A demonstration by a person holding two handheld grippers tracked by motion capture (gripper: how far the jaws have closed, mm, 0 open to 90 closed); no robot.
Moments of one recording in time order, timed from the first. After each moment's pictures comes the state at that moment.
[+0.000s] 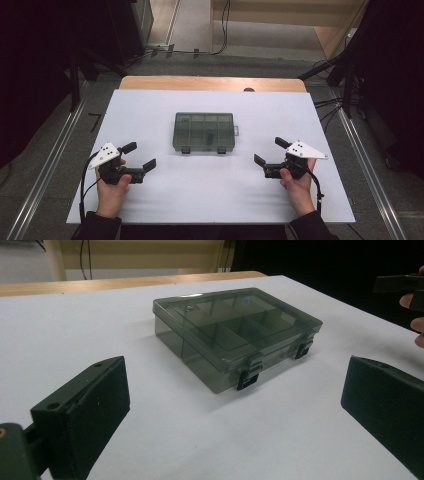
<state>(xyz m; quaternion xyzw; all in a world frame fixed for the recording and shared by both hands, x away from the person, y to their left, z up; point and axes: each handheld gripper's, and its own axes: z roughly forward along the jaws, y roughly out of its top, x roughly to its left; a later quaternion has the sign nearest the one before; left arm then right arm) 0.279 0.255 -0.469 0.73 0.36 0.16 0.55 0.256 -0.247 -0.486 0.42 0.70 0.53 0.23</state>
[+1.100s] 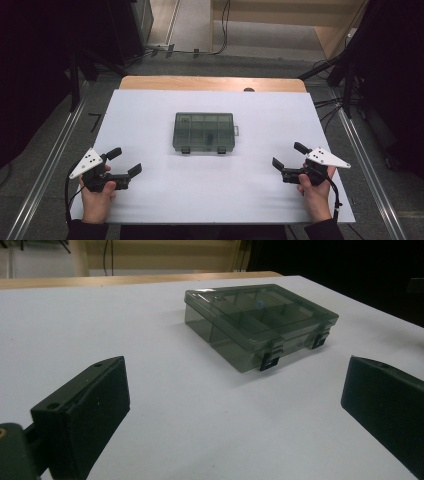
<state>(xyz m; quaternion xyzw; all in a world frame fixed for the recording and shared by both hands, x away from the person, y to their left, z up) 0.262 0.291 -0.472 0.72 0.38 0.18 0.55 0.235 -0.291 -0.491 0.45 0.69 0.52 0.25</state>
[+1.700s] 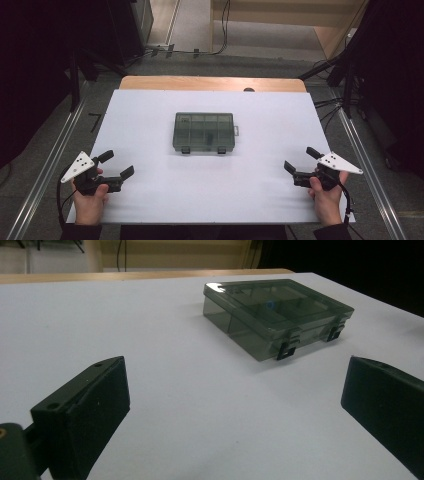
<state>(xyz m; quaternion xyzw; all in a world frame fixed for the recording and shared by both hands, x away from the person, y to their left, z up) 0.257 0.310 -0.477 0.72 0.39 0.19 0.54 0.223 -0.322 -0.503 0.47 0.68 0.50 0.26</state>
